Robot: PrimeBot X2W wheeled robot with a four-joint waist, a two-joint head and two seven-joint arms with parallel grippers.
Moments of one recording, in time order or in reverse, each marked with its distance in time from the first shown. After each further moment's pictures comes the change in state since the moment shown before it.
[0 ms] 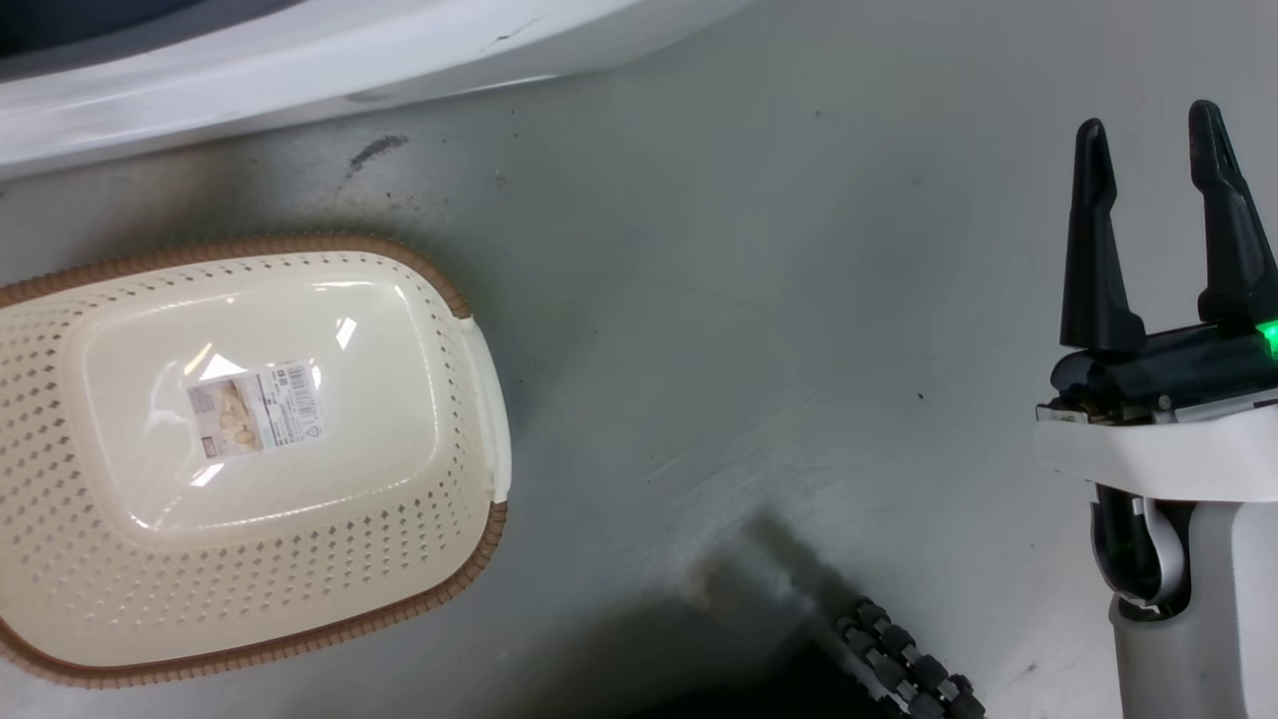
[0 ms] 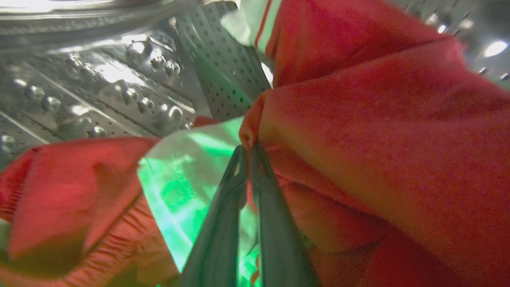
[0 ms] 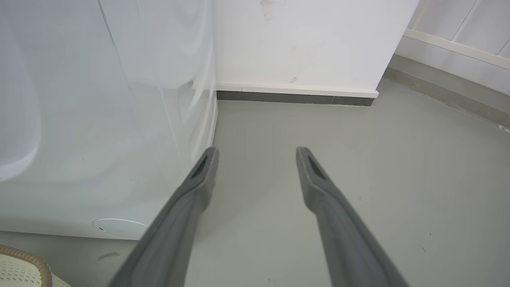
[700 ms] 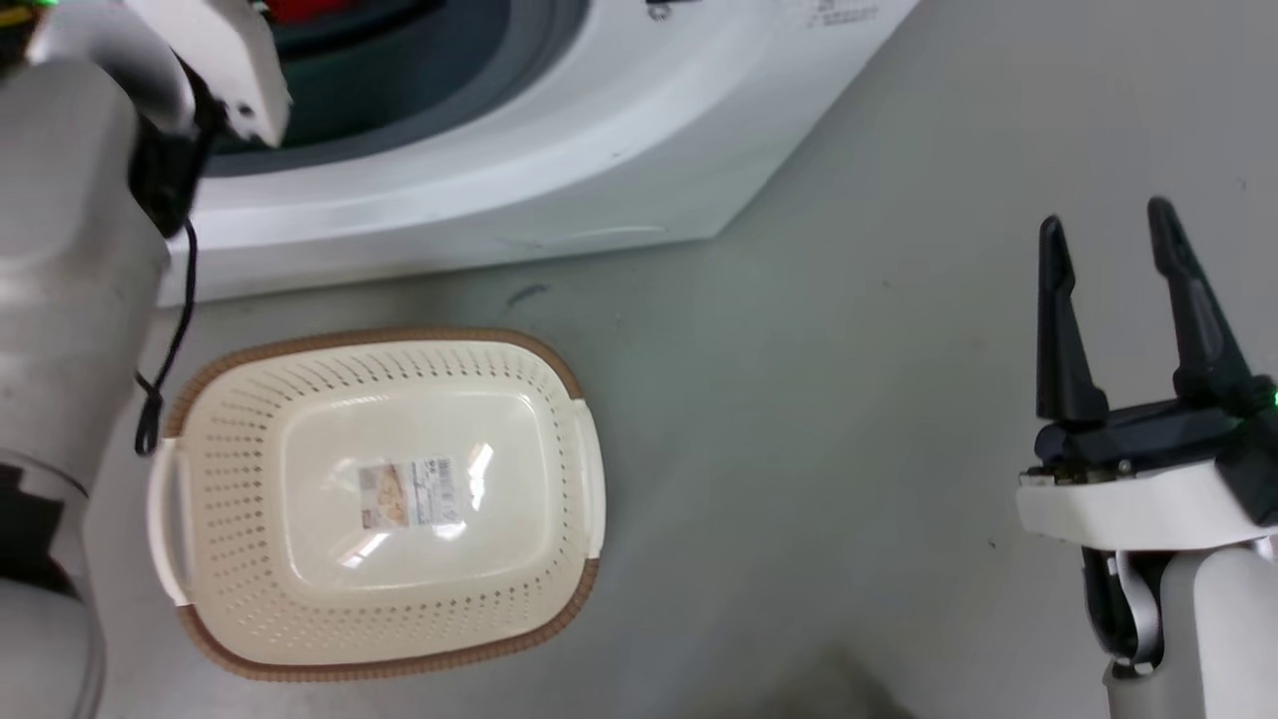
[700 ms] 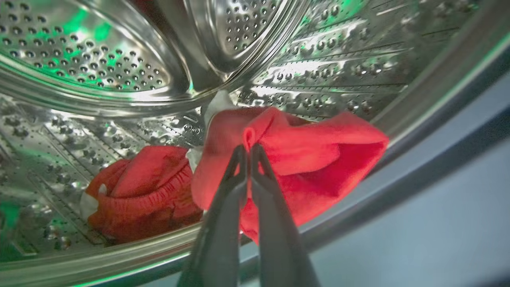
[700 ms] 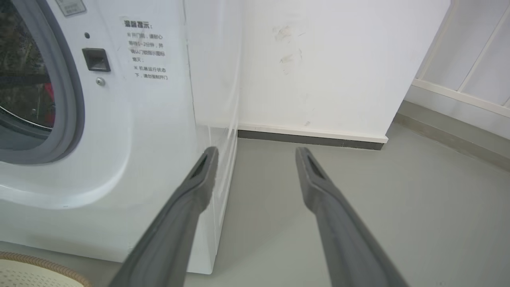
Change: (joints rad) left arm 0.404 -0.079 -0.057 -0.004 -0.130 0.000 -0.615; right arm 0.099 0.001 -0.018 0.036 -0.124 0.000 0.000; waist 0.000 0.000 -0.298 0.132
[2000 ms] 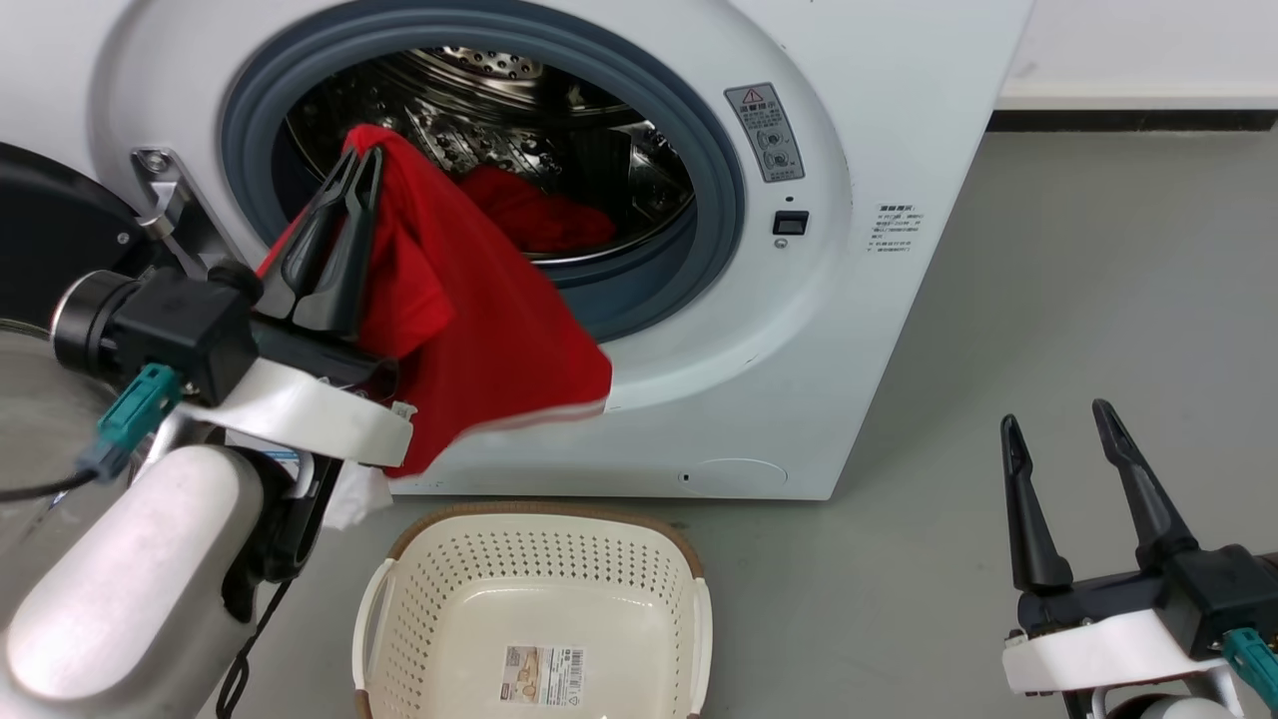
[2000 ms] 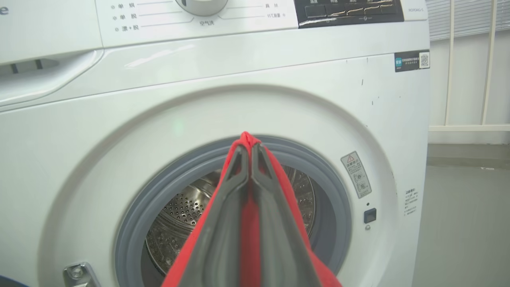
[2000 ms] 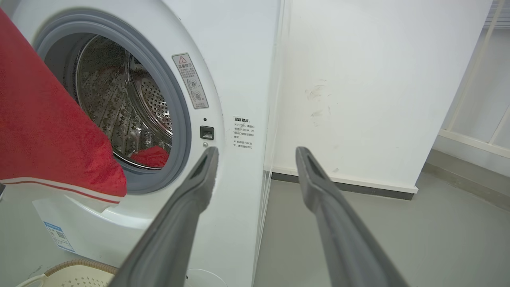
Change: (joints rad) left arm 0.727 0.185 0.178 -1.031 0.072 0.335 -0.104; right arm 0.256 0.000 -0.005 0.038 -0.050 0.000 0.000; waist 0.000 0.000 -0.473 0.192
